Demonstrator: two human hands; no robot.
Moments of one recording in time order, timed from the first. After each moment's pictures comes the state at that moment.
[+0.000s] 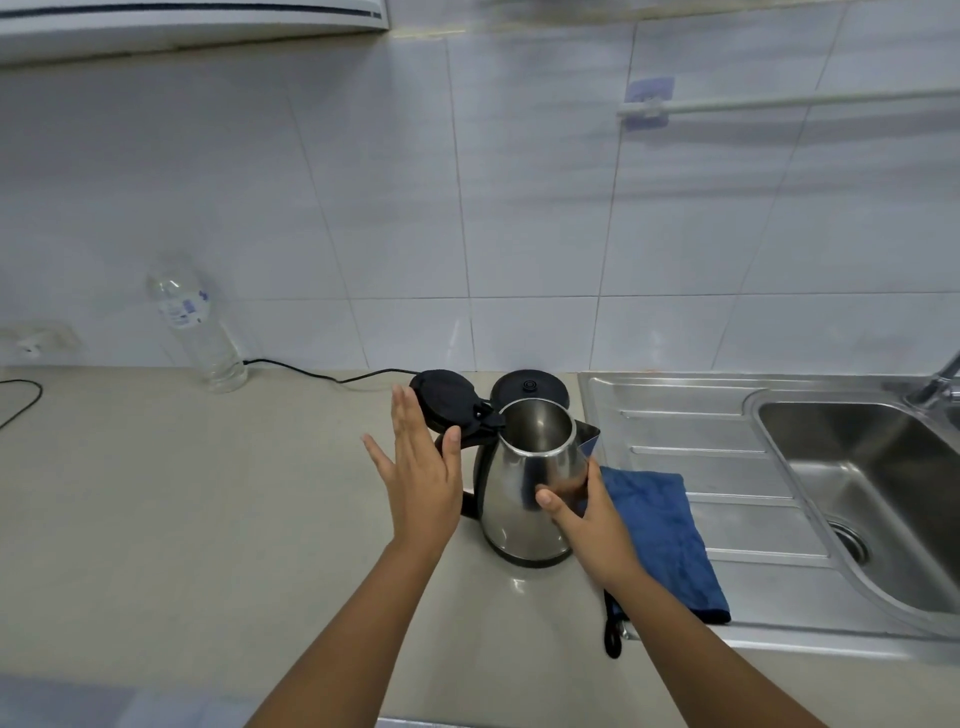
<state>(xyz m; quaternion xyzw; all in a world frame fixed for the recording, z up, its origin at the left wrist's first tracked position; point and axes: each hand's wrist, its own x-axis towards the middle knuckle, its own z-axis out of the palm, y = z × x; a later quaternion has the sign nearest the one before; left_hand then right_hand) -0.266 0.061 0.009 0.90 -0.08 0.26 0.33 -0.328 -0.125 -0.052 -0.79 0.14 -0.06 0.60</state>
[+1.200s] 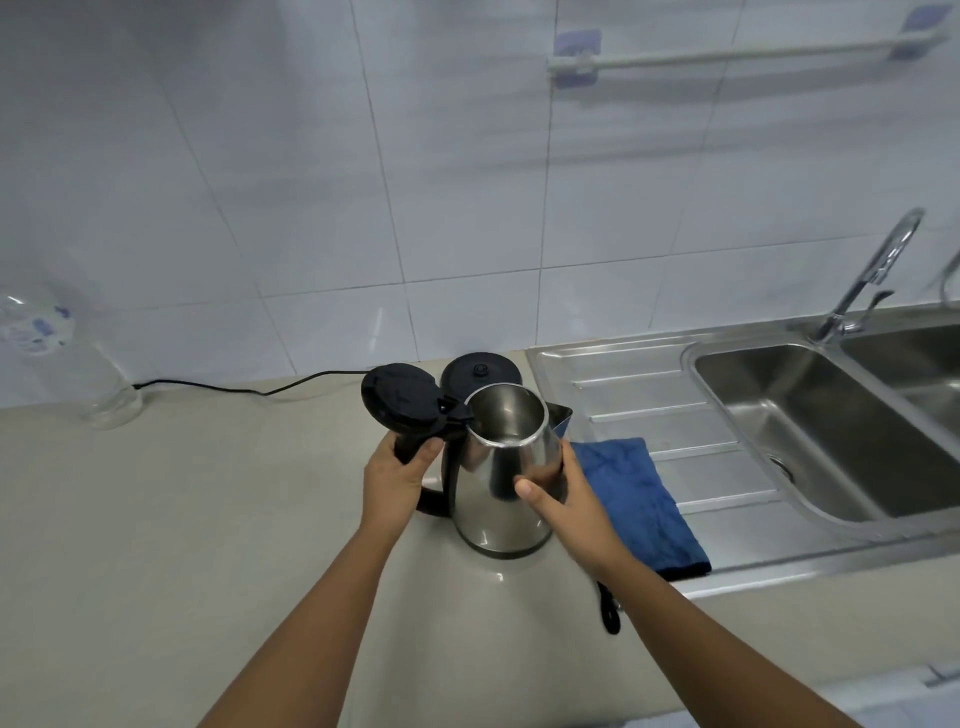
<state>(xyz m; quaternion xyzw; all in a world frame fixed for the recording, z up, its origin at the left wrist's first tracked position) -0.200 0.078 -0.038 0.80 -0.09 0.01 0.60 -0.324 -0.111 -0.057 -0.75 0.15 -0.09 0.64</state>
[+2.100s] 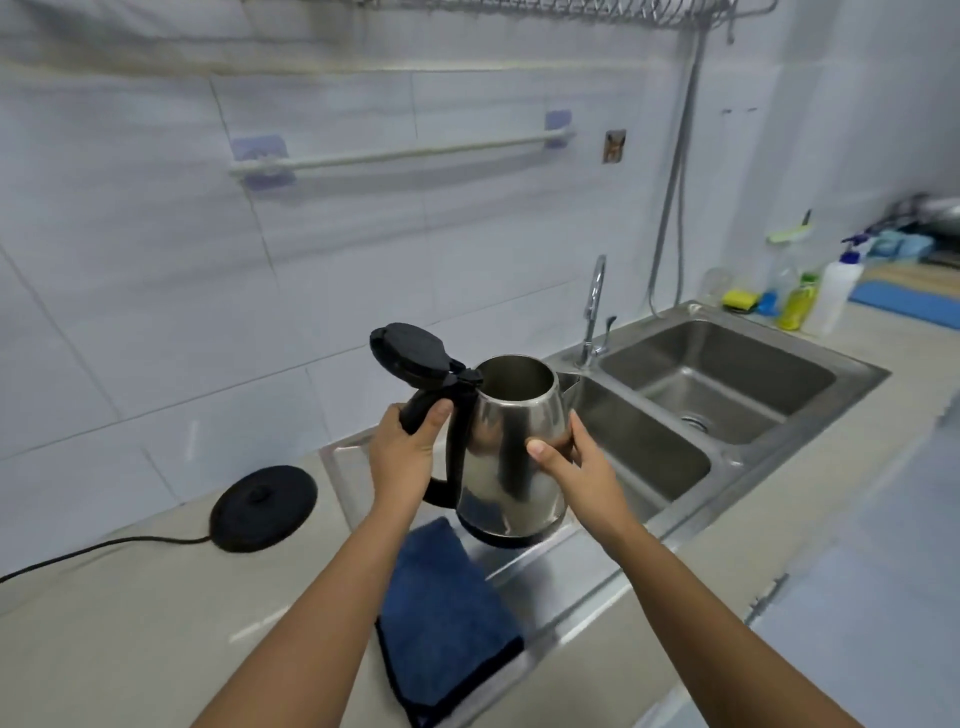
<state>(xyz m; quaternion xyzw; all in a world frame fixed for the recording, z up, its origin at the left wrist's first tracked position) -0.234 -0.210 0.042 0.73 -0.25 -0.07 0.64 -0.407 -0.336 0.011 -0.68 0.27 -0.31 0.60</state>
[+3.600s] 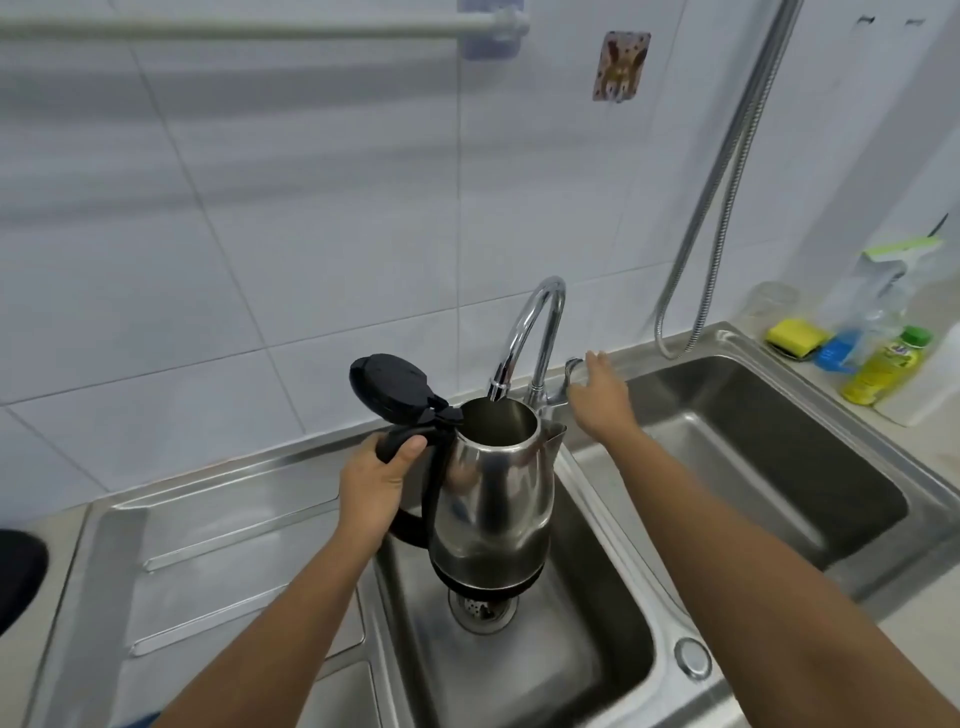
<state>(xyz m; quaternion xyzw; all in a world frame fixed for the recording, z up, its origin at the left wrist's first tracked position) -0.191 -0.535 -0.047 0.79 -0.16 -0.10 0.58 -0.286 -0.805 -0.014 -0.83 0.42 -0.13 0.34</state>
